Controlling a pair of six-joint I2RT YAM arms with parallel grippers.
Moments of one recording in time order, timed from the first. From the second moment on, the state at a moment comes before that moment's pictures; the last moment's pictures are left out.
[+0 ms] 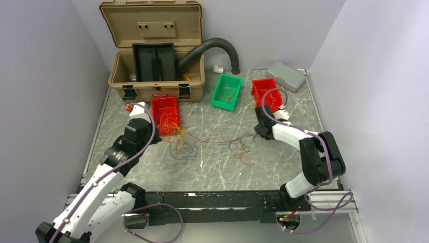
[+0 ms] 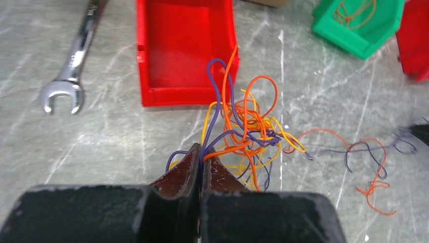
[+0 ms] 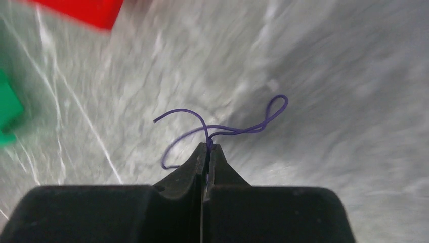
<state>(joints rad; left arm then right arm) -0.44 0.75 0.71 -0.49 -0.27 -0.50 0.35 1.57 0.78 -0.24 0.40 1.09</state>
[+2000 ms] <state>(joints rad) -0.69 1.20 0.96 -0.06 0.19 -0.27 0.34 1.14 1.55 -0.46 0.20 0.67</state>
